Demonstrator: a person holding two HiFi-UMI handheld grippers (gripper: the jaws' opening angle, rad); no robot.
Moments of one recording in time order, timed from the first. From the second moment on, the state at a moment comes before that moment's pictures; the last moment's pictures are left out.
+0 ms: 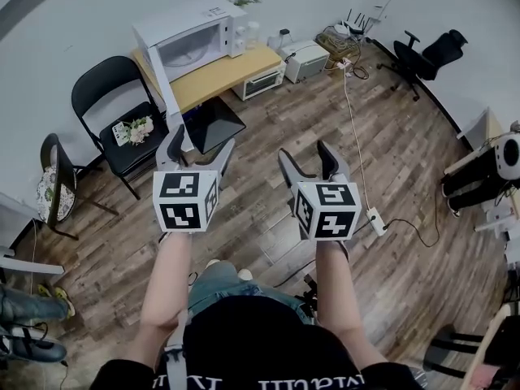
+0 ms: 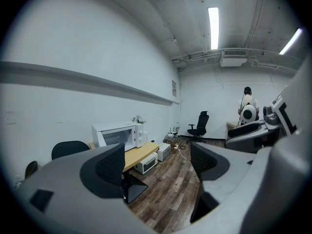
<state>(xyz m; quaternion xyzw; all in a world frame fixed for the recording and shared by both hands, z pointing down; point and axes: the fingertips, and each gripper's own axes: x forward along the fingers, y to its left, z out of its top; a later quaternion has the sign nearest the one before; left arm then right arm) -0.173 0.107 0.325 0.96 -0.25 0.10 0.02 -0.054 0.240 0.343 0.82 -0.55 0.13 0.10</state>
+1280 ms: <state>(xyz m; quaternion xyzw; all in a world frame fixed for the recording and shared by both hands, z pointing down) 0.030 -0.125 0.348 0.94 -0.33 0.09 0.08 0.158 -0.016 0.355 0.77 -0.61 0.15 0.13</state>
